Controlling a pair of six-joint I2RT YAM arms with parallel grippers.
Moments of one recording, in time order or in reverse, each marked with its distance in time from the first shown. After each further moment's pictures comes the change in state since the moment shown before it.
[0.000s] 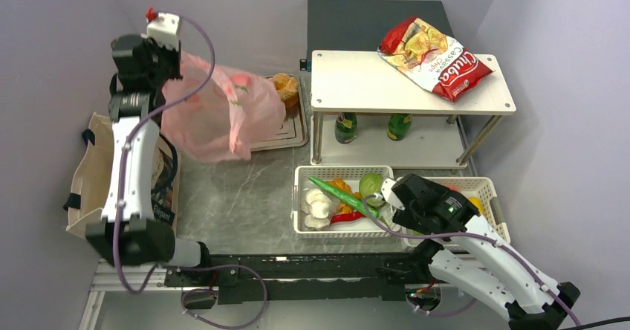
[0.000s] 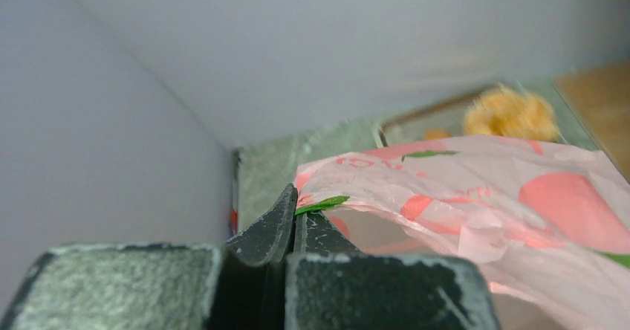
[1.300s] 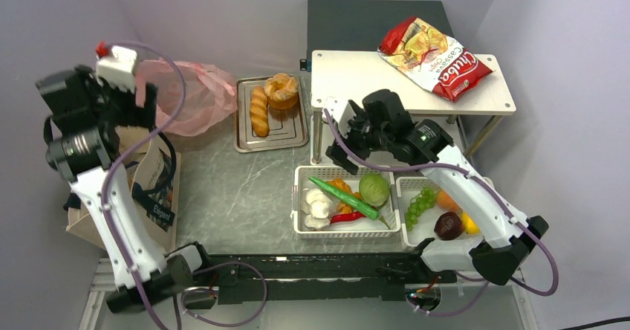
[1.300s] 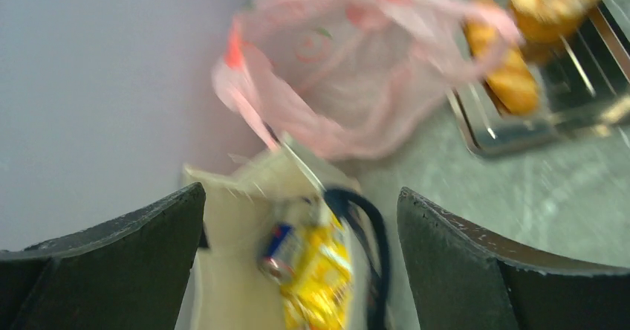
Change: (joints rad) left arm 0.357 -0.070 0.255 -0.514 0.169 0.182; right arm -0.004 0.571 0.709 0.357 -0.733 0.068
